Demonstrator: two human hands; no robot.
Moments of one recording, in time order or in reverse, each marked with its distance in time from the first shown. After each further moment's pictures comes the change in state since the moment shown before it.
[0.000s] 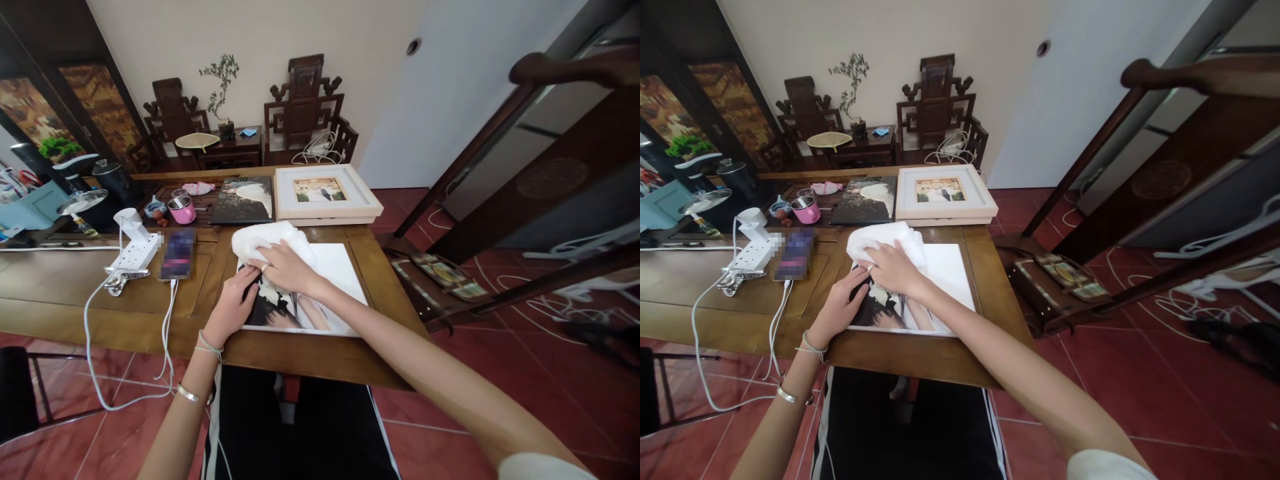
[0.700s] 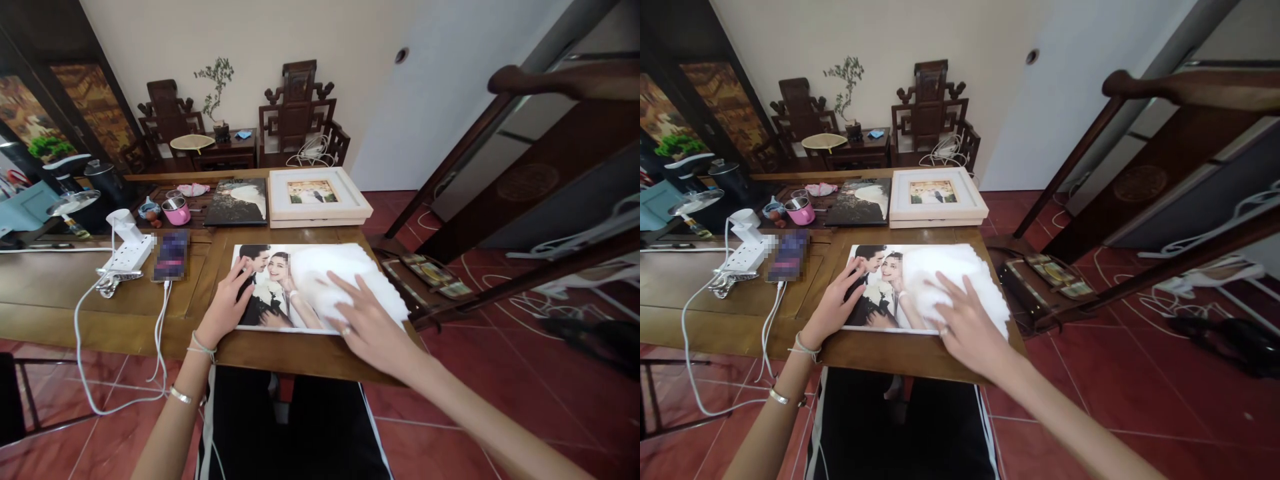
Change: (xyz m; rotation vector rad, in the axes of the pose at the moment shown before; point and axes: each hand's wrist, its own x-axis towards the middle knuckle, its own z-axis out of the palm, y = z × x) left_hand -0.003 0.001 -0.001 -0.003 -0.031 -0.041; right_hand -0.159 0.019 -0.032 -0.235 0.095 -0.023
